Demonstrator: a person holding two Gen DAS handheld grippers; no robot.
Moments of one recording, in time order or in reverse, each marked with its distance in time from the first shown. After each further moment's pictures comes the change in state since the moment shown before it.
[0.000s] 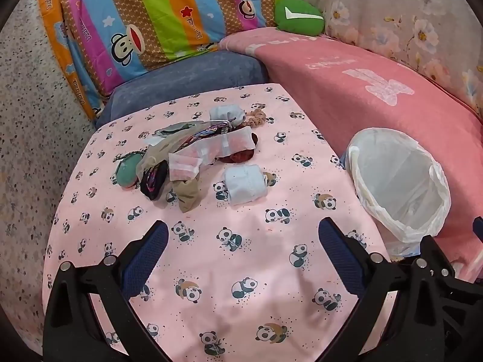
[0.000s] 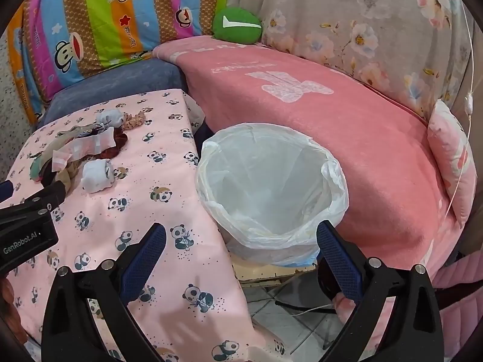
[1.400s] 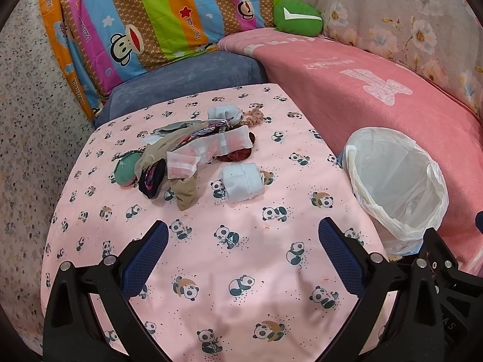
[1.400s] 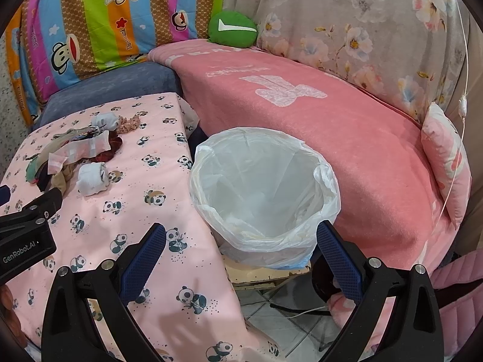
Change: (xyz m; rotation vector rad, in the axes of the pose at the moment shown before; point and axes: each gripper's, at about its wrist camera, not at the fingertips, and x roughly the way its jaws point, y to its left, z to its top) left arm -0.003 -0.006 -0.002 0.002 0.001 -0.003; right arm -0.006 -0.001 0.000 0.004 -0.021 -0.027
